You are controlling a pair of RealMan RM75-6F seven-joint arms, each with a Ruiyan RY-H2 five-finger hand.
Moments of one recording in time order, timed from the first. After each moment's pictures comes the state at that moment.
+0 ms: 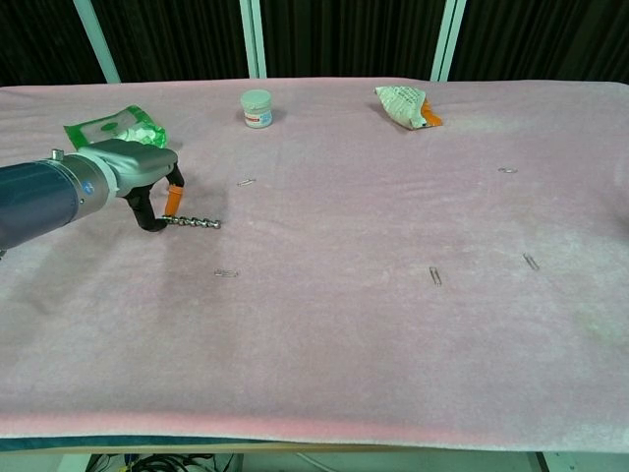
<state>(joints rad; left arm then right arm) -0.94 -1.71 -0.15 -1.26 0.46 0.95 0.87 0.07 -1.09 0.12 -1.55 -1.40 1.45 0.12</state>
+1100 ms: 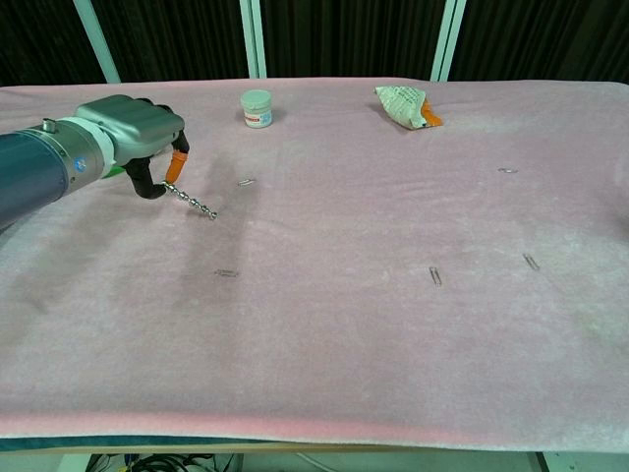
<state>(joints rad) -0.96 -1.65 -0.12 -1.36 0.62 1.09 0.94 0.07 -1.09 0.12 -1.56 -1.41 1.45 0.12</state>
